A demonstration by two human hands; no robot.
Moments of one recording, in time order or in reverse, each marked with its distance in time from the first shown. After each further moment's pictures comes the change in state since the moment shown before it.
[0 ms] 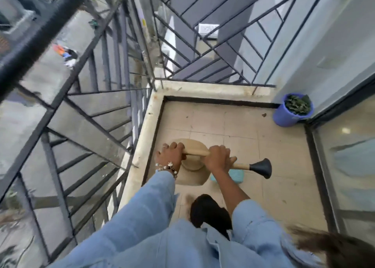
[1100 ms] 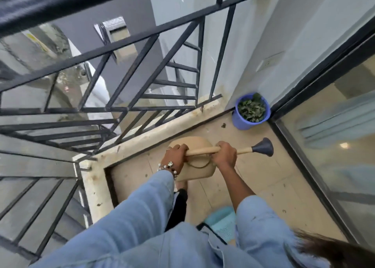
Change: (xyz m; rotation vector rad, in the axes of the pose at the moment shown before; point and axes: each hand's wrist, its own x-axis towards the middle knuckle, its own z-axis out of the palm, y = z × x) left_hand 0.509 0.281 -0.071 0.089 -0.283 0.616; right_hand 0.474 0.054 -0.170 0.516 0.062 0.554
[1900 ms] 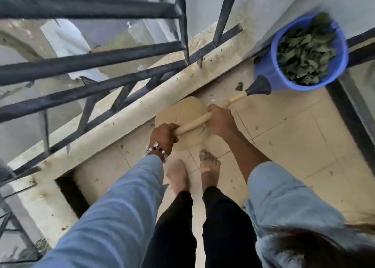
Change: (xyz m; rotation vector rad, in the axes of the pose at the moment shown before) left_hand 0.344 -0.117 0.203 -0.201 -0.211 -0.282; right_hand 0.377 0.046 0.206 -0.167 -0.334 -0.132
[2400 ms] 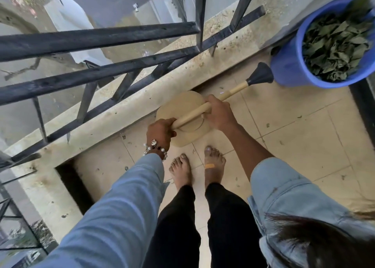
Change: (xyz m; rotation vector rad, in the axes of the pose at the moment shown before) left_hand 0.019 -0.035 0.015 -0.050 0.120 -0.034; right_hand 0.029 -0.011 0.026 0.139 -0.040 -0.082
